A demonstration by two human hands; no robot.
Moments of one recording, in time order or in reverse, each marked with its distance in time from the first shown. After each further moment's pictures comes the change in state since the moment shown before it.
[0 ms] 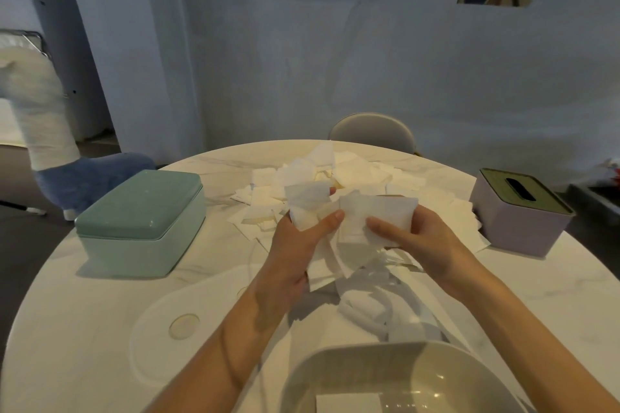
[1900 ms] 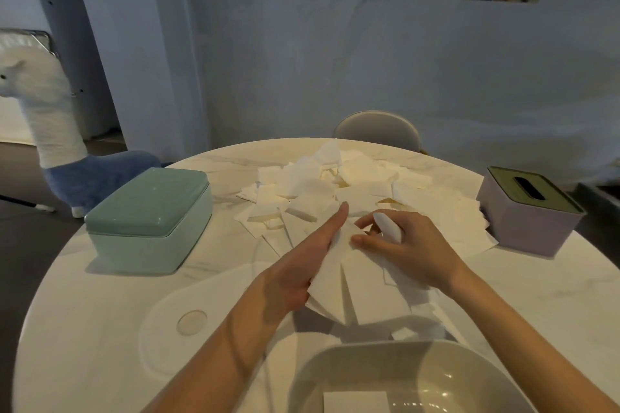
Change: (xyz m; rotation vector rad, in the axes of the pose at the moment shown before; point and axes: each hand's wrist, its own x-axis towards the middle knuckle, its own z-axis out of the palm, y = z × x) left_hand -0.005 0.000 0.000 0.061 -0.266 -0.434; right_hand 0.011 0.015 0.015 -0.544 -0.041 -0.347
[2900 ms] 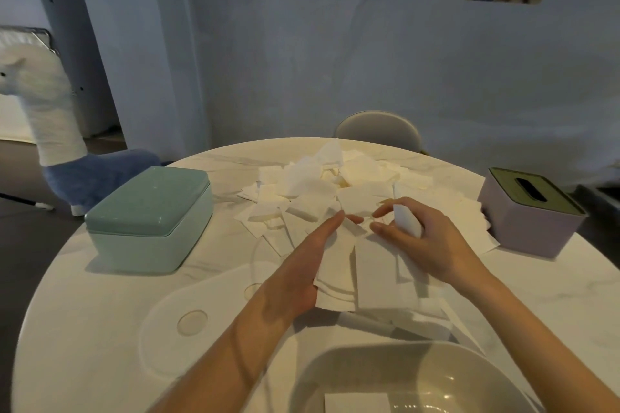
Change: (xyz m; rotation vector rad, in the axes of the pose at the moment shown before) left_hand 0.012 -0.015 -0.006 -0.098 0.174 0.098; right_hand 0.000 0.005 -0.018 -0.015 0.049 0.130
